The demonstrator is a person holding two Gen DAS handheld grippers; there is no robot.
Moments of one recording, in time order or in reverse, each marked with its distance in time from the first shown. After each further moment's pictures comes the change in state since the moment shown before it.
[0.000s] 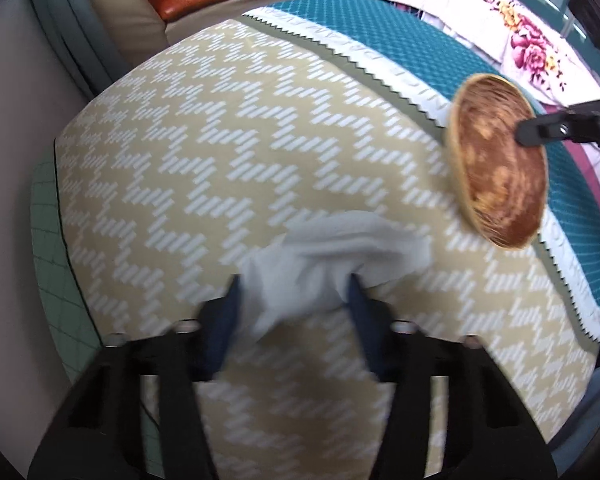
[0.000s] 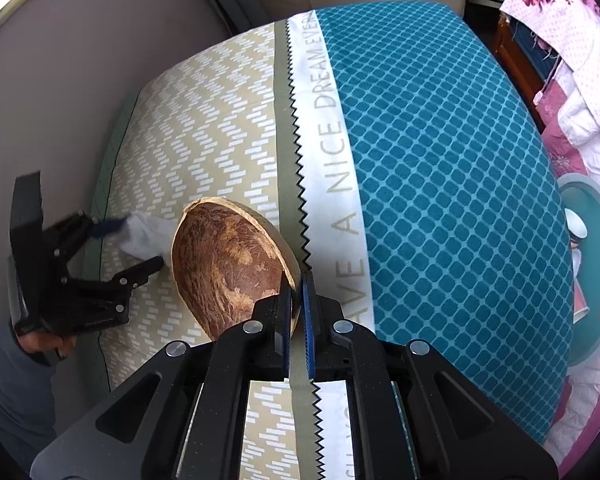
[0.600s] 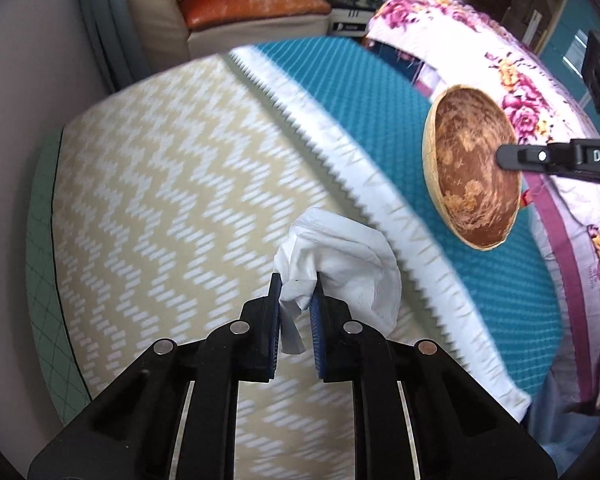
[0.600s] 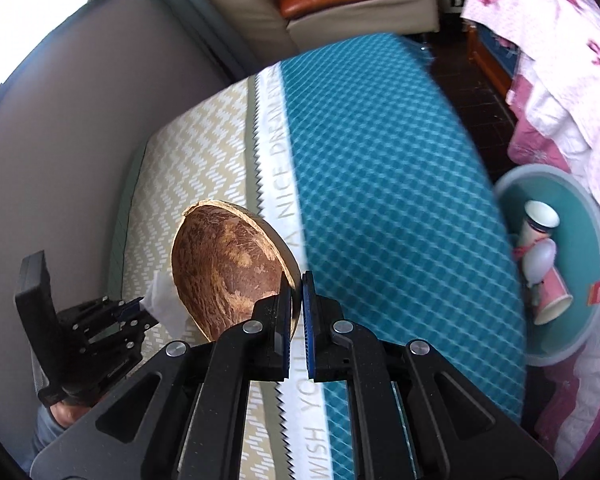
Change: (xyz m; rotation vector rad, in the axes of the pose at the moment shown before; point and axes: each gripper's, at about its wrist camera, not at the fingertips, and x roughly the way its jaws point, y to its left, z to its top) left arm -0.053 -0.099 0.014 -0.198 -0.097 -0.008; right arm -0.085 -0.071 -0.023 0.122 -0.149 0.076
